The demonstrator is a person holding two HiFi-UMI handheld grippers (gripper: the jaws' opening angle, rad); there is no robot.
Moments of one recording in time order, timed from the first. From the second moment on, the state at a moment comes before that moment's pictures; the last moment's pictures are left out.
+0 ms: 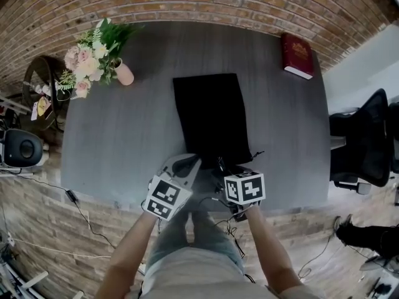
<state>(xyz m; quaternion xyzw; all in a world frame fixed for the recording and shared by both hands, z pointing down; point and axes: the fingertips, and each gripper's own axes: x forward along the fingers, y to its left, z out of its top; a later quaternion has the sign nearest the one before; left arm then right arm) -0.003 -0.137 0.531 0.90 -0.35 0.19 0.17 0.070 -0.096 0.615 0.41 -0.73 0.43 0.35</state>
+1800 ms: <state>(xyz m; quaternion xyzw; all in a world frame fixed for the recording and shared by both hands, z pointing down) 0.001 -0.142 0.506 0.92 -0.33 0.15 0.16 0.047 -0.181 0.553 0.53 -0.78 0.30 0.12</state>
